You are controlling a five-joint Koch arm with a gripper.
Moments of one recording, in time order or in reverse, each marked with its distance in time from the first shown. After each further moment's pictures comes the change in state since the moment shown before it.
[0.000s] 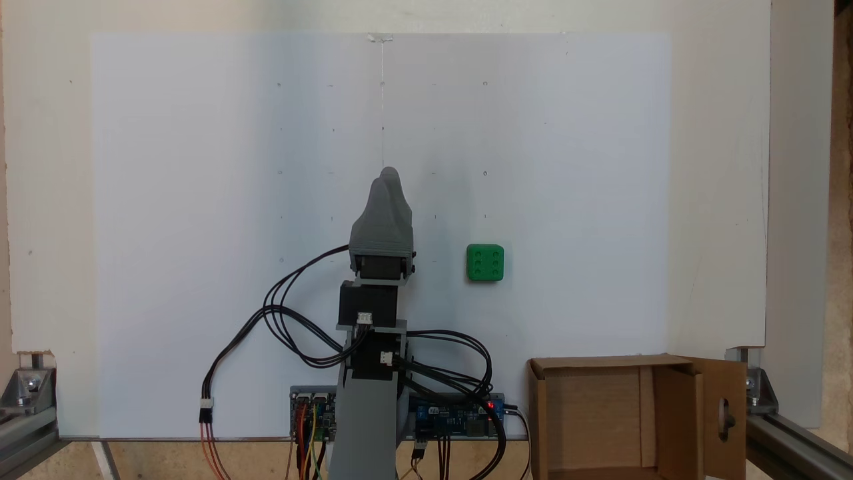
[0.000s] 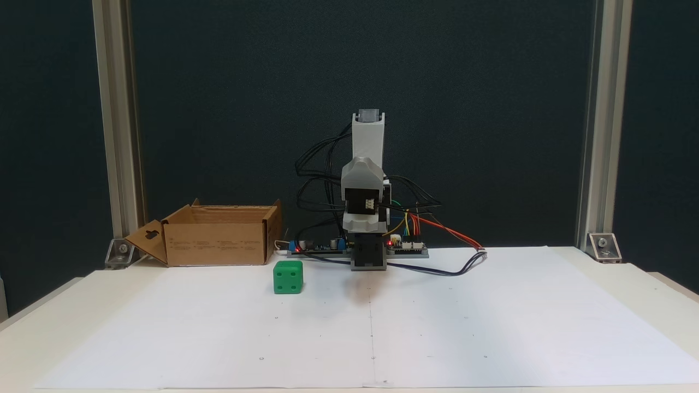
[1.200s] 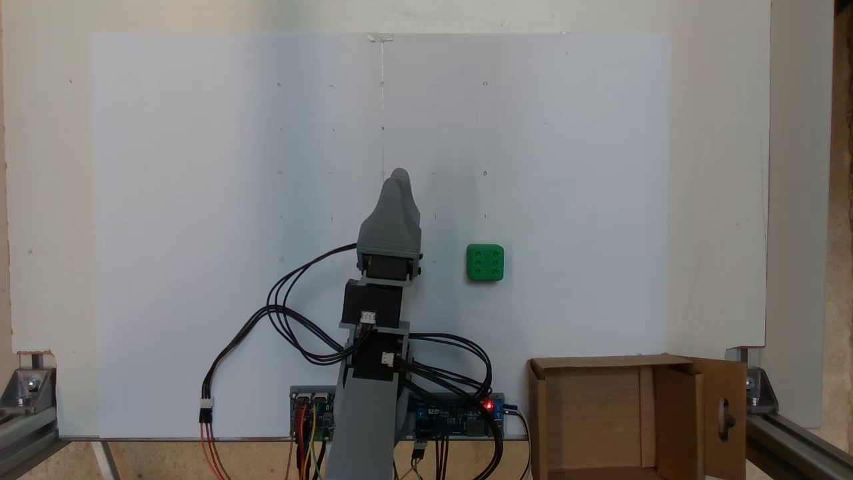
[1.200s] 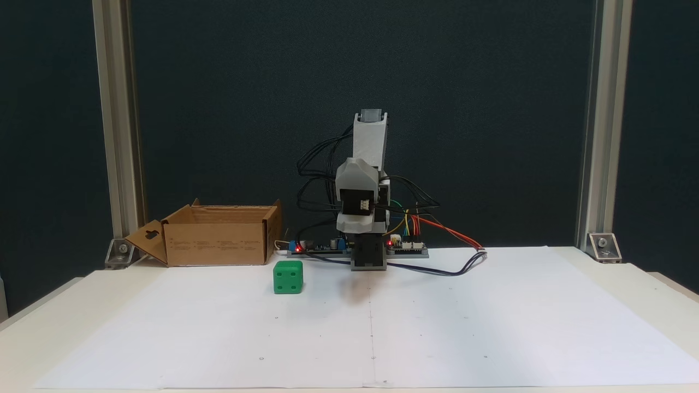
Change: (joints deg) arm 3.0 0.0 -0.1 1.1 0.0
